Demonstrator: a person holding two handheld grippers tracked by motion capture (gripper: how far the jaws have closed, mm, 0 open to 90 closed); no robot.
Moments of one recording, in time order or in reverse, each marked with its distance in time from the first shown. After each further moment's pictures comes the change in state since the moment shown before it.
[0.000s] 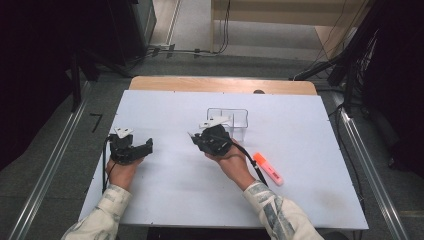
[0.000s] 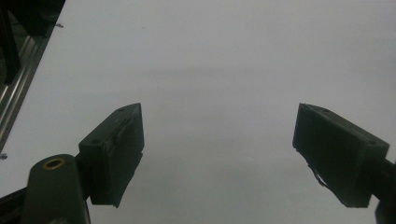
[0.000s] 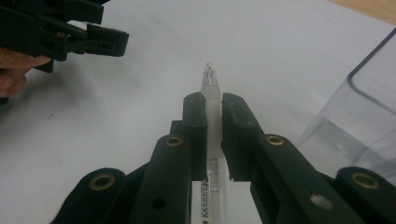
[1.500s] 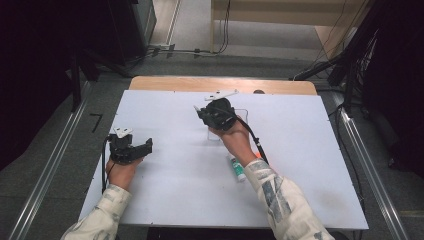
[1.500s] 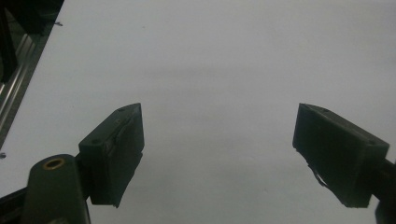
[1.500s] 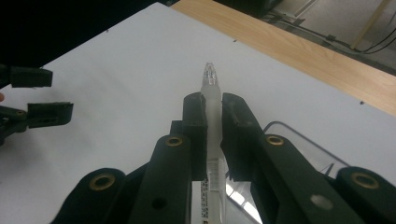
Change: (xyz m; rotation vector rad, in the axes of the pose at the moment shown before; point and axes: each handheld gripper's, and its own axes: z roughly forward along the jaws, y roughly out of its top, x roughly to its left) left arm 0.002 0.000 0.000 0.002 -0.008 -0.006; right arm -0.038 0.051 -0.008 -0.058 -0.095 0.034
